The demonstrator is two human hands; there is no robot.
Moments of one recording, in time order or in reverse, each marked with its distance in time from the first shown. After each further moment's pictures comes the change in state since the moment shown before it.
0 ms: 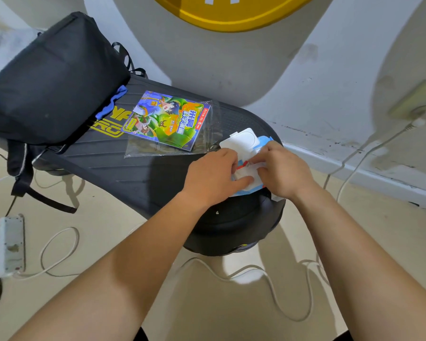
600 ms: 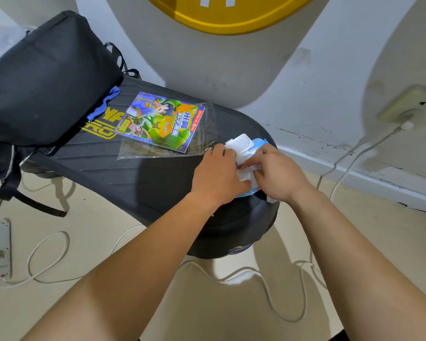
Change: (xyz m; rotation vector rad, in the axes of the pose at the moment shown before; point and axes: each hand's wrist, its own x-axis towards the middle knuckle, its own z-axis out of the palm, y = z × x) left_hand 0.014 0.013 0.020 -0.045 0.072 -0.068; right_hand -0.004 0.001 -0.002 0.034 -0.031 -0.055
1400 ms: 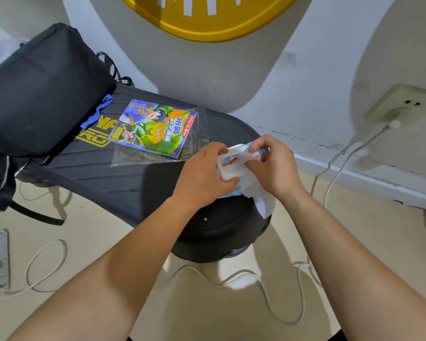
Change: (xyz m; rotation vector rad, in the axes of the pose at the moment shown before) left_hand -0.006 -0.010 -0.019 -0.276 0.065 0.071; right_hand 0.002 0.002 0.001 0.644 0.395 0.108
